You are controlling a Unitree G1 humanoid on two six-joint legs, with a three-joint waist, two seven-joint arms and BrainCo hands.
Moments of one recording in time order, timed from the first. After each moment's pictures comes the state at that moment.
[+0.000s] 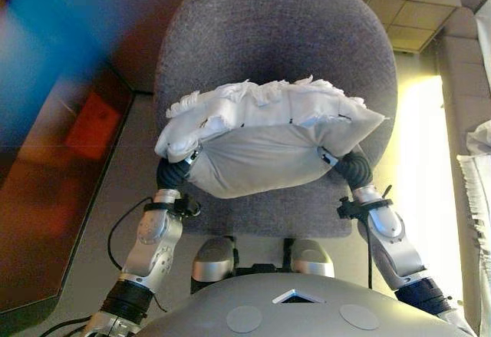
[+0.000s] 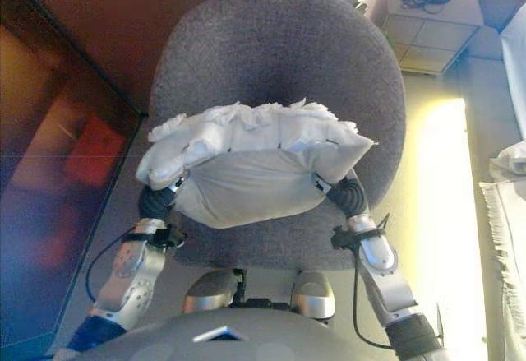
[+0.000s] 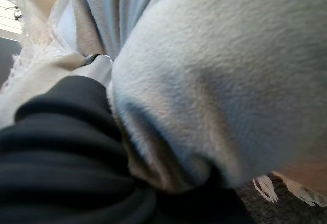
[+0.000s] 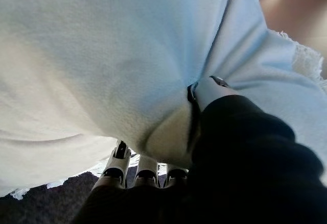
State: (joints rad) left arm 0.23 0.41 -0.32 0.00 -0.57 -0.34 0.15; right arm 0.24 -0.44 0.28 -0.08 0.34 -0.28 -0.06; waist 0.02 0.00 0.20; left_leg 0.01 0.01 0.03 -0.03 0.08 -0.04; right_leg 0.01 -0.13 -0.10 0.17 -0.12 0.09
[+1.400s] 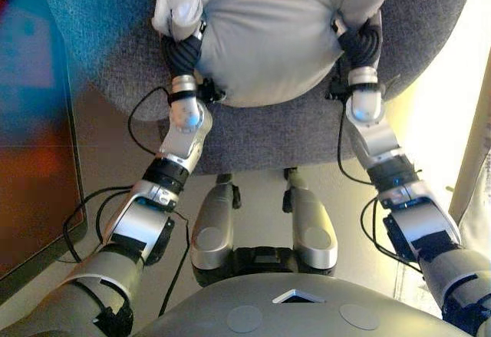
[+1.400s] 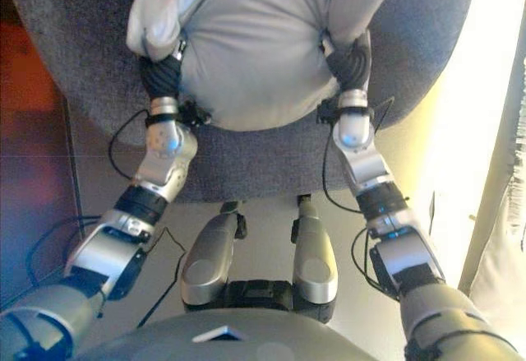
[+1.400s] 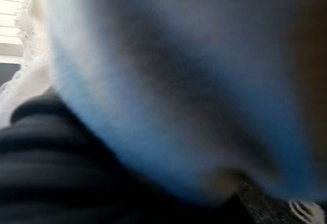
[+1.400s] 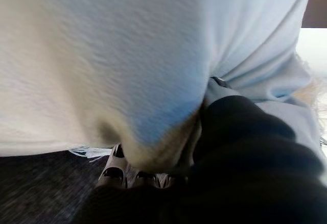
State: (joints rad) left arm -0.71 0.25 -0.37 0.64 -0.41 -0.49 0.54; right arm -0.73 -0.37 0.34 0.51 0.28 -0.22 -0.45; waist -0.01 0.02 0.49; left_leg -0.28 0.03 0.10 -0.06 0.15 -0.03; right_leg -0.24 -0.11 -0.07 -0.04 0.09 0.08
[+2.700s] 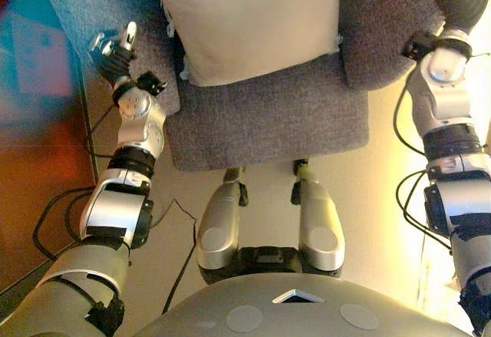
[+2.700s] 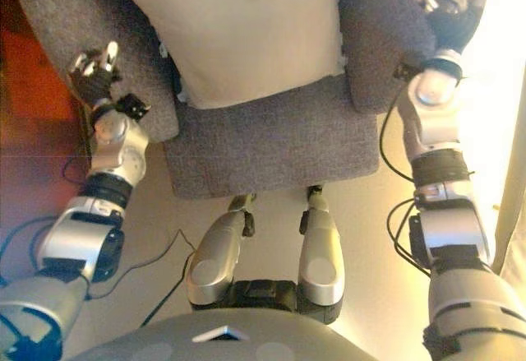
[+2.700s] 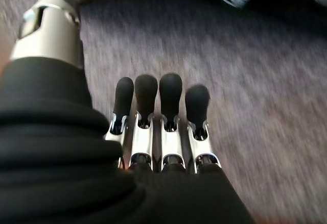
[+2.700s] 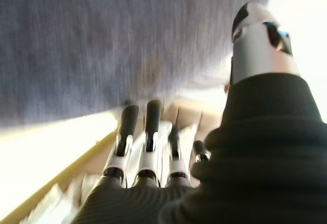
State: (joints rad) left arm -0.58 0.39 -0.05 0.82 -0.65 -0.32 0.66; right arm -0.69 -0.66 0.03 0.61 0.44 -0.17 -0.57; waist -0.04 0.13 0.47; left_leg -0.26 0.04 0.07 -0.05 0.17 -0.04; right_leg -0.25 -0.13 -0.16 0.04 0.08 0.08
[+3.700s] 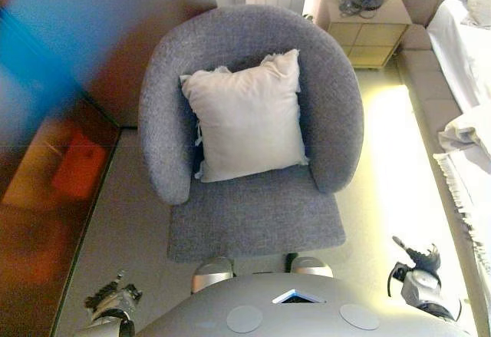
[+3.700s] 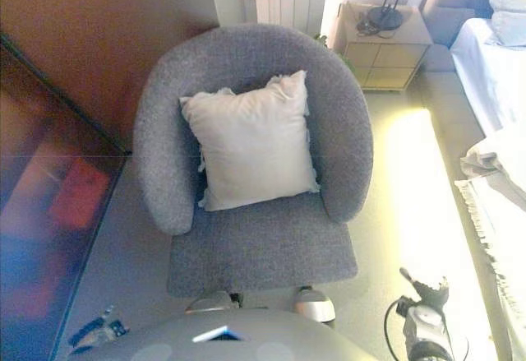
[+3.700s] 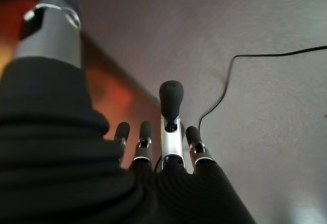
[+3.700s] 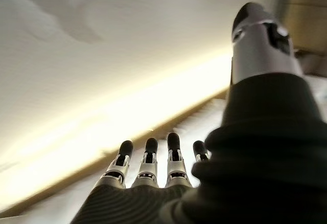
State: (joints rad) left arm 0.15 0.31 0.15 1.29 -0.42 0.06 0.43; right arm 0.21 -0.34 -0.15 1.15 0.27 -0.08 -0.33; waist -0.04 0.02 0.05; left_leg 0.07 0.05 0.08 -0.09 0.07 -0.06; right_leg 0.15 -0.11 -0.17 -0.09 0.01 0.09
